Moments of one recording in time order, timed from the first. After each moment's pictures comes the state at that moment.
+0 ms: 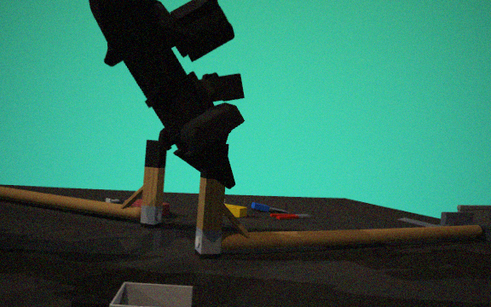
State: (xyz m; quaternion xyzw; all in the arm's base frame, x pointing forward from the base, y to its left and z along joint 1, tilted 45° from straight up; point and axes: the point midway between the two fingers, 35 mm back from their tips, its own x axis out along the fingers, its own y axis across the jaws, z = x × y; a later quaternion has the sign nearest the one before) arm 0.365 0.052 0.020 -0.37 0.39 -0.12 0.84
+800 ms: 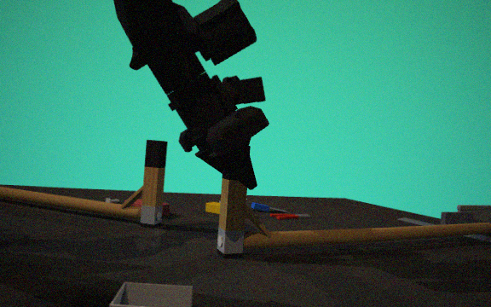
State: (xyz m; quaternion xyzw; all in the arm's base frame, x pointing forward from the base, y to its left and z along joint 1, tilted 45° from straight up) arm 0.394 0.054 0.022 -0.37 0.38 -0.12 0.84
